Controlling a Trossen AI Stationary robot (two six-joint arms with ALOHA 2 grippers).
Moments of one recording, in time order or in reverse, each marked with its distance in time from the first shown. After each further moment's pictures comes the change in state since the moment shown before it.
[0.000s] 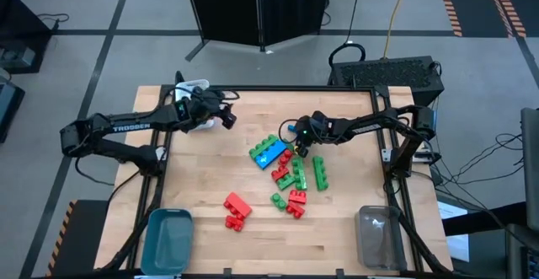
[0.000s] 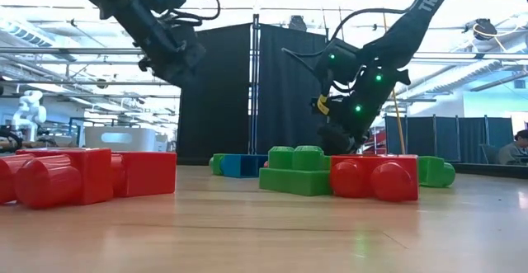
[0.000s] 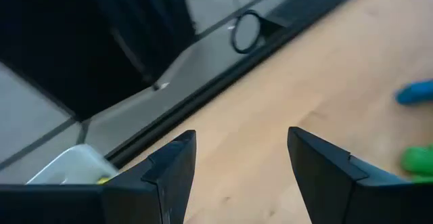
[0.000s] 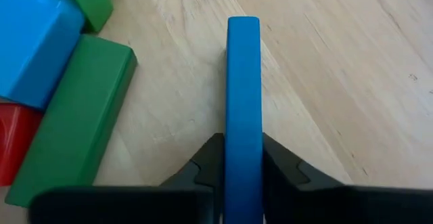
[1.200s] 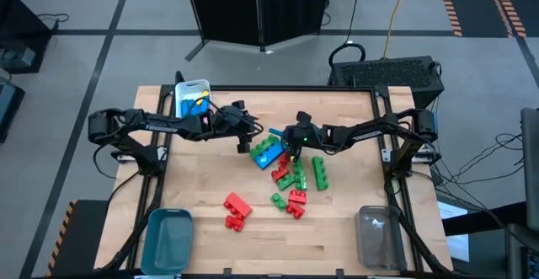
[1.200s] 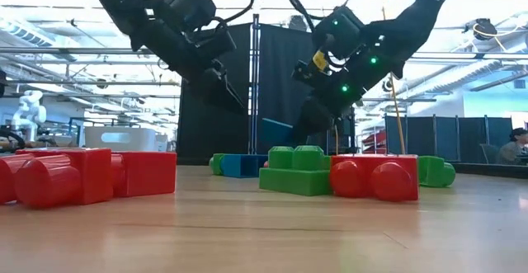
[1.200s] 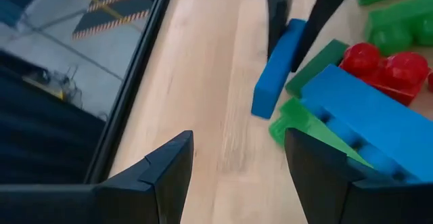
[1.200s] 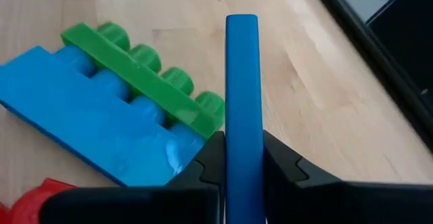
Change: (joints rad) left arm -0.133 0.301 -0.001 0.373 0.336 0.583; right arm 0.117 -0.017 0.000 0.328 0.004 -0.262
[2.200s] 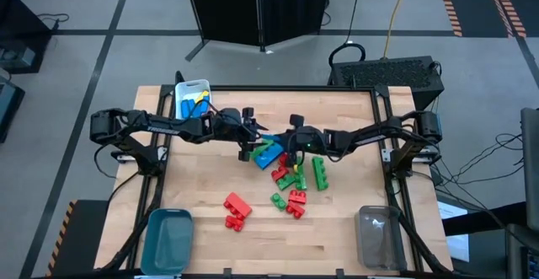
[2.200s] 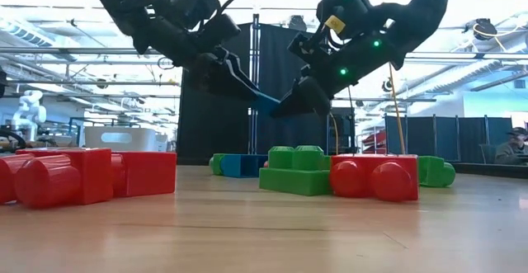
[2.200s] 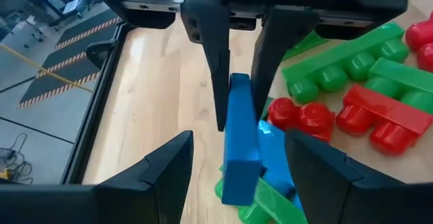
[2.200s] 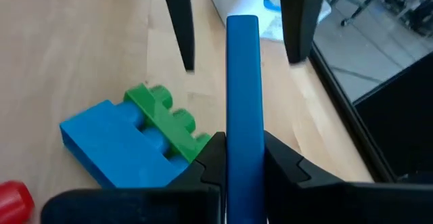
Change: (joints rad) left arm -0.031 0.018 0.000 0.106 0.228 0.084; right arm 0.080 -0.028 0.001 0.145 0.001 -0.210
